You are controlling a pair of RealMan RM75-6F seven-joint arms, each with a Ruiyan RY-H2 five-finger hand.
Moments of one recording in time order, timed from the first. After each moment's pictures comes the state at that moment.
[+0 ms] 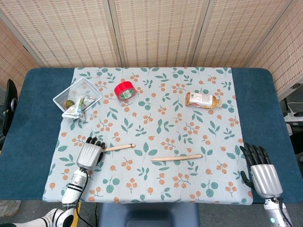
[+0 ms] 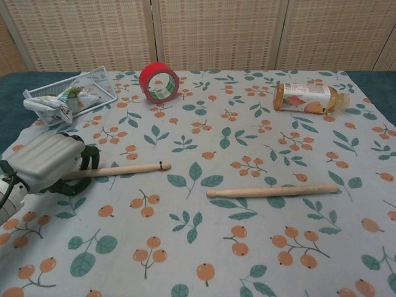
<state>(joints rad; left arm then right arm) -0.46 -1.85 -0.10 -1.03 1.42 1.22 0.46 0.03 -1.23 -0.01 -1.62 -1.58 1.49 -0.25</state>
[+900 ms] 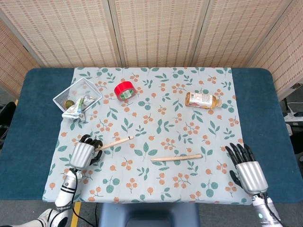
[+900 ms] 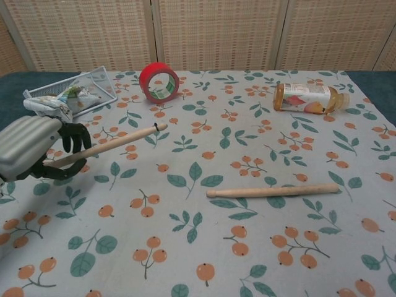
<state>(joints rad) -0.43 -1.83 -0.07 -0.94 1.55 1.43 0.07 0.09 -1.27 0.00 -1.67 -1.59 1.39 -0.40</state>
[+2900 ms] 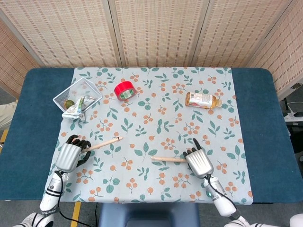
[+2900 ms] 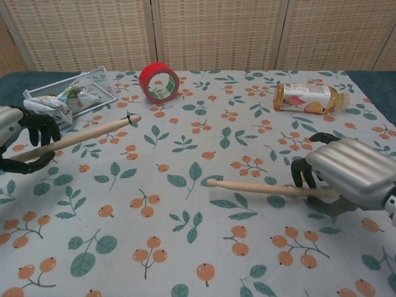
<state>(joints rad) -0.38 -1.70 -0.05 -1.03 1.57 1.44 0.04 0.39 -1.66 0.04 -1.44 -1.42 1.18 -0.69</state>
